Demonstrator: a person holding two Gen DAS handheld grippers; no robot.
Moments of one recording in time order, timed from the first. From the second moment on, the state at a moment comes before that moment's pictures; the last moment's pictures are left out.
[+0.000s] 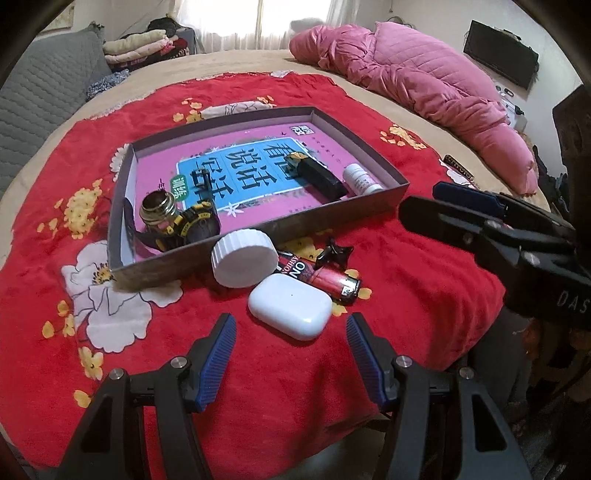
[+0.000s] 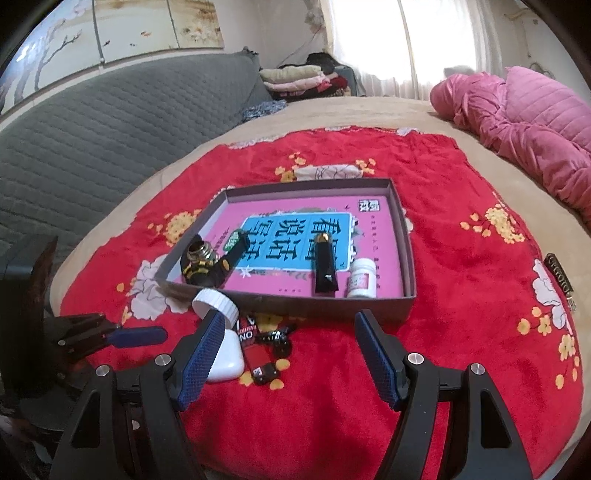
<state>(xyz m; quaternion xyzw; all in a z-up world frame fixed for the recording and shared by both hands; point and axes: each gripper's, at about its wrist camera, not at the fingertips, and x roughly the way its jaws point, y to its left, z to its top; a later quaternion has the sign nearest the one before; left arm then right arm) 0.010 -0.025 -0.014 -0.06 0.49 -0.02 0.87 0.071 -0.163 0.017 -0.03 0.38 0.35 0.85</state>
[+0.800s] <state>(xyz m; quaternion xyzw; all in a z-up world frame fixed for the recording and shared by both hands) 0.024 -0.025 -0.045 -0.06 0.52 -0.02 0.85 0.080 -0.156 -0.025 -0.04 0.46 0.36 0.82</state>
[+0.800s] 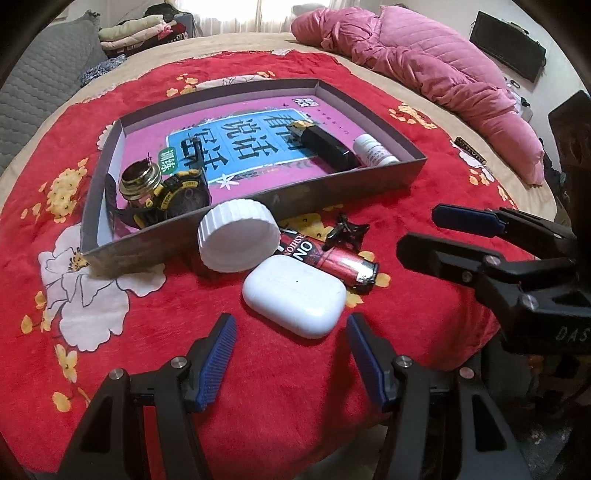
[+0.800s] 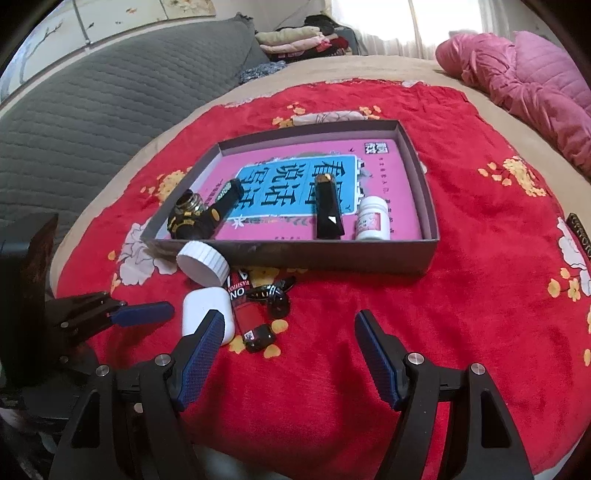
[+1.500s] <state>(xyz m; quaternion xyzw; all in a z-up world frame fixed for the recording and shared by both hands) 0.036 -0.019 -0.055 -0.07 0.51 -0.04 0.86 0.105 -0.118 -0.060 -0.08 0.47 0.36 0.80</state>
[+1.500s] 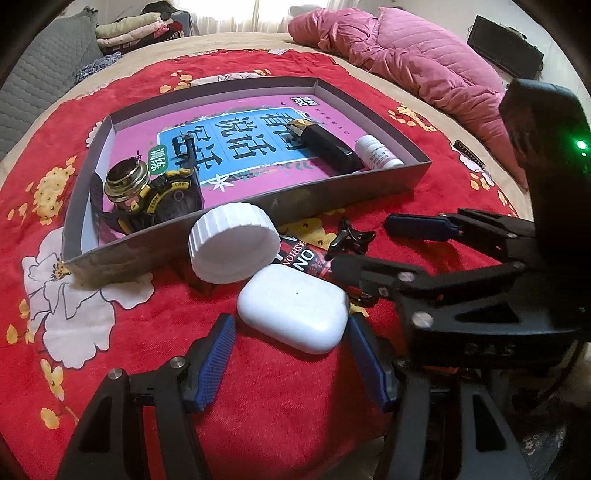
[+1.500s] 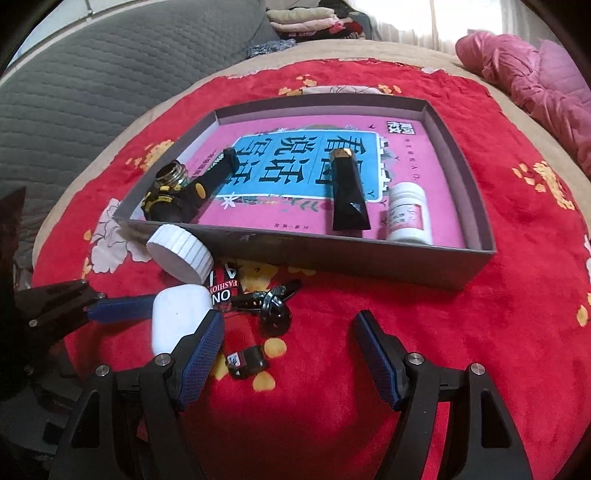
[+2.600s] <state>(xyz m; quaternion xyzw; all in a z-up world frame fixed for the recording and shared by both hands) 0.053 -0.018 -0.064 -0.09 0.50 -0.04 0.86 0.121 -0.125 -0.068 -0.05 0.45 0.36 0.81</state>
